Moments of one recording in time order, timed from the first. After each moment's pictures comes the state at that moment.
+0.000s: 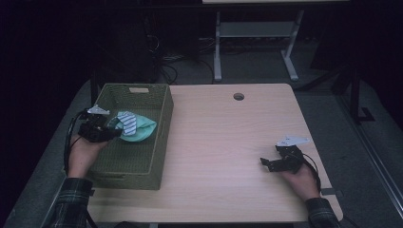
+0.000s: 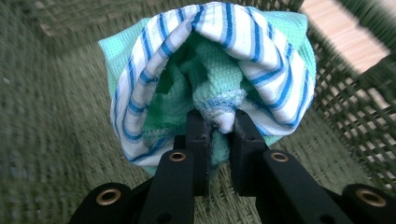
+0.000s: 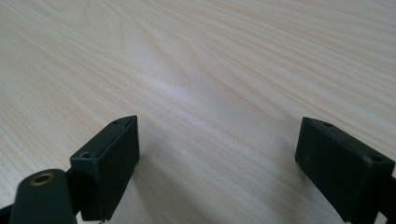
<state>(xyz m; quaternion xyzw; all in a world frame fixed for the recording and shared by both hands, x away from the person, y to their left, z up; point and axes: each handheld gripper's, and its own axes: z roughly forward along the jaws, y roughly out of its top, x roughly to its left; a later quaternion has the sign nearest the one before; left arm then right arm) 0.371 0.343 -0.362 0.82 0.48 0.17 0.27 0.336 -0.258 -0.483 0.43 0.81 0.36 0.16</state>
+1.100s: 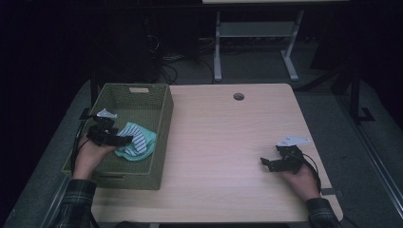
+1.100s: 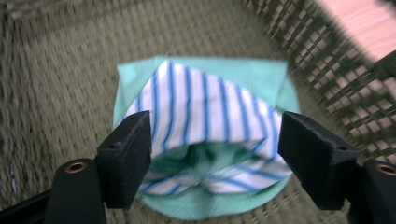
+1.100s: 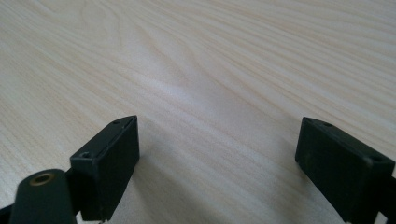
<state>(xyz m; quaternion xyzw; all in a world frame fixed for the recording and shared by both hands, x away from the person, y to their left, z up) 0.373 0.329 -0.371 0.82 0.47 0.17 0.29 0.335 -0.258 -0.482 0.43 0.81 0.36 0.16</state>
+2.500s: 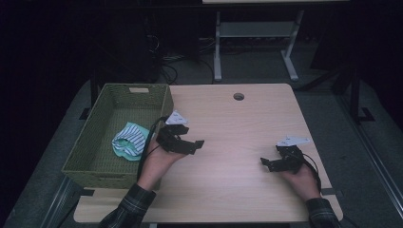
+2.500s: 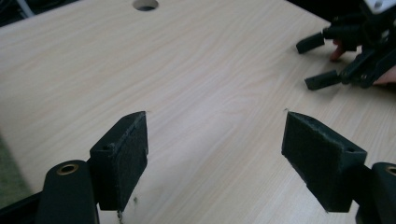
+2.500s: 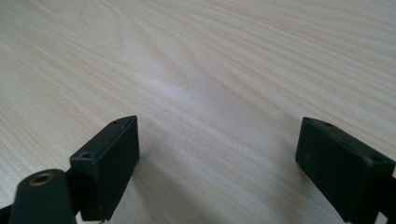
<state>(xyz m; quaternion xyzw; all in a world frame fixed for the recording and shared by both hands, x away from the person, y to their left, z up) 0.340 0.125 -0.366 0.84 0.34 0.12 0.41 0.335 -0.258 -0.482 0.43 0.81 0.36 0.16</state>
